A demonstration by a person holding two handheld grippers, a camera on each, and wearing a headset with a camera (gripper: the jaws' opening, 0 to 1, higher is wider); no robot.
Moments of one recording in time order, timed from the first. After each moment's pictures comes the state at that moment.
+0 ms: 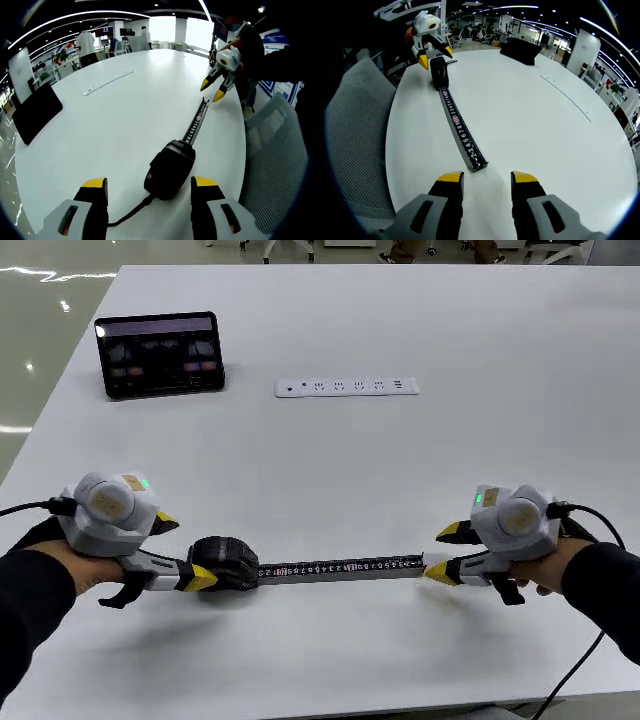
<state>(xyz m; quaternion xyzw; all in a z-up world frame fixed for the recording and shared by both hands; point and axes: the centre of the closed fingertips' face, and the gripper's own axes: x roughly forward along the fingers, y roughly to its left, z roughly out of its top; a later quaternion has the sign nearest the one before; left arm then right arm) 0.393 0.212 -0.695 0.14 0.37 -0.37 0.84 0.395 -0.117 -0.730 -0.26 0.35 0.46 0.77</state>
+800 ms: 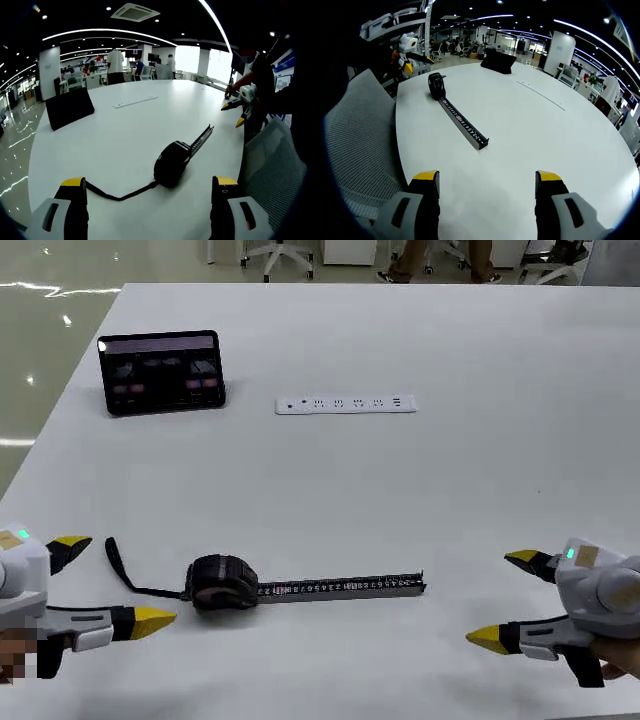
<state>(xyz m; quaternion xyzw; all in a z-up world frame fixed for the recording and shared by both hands) 0.352 0.265 -0.665 0.05 0.29 -0.32 0.90 0.343 -0.169 -0.699 -0.21 0.31 0.40 0.84</state>
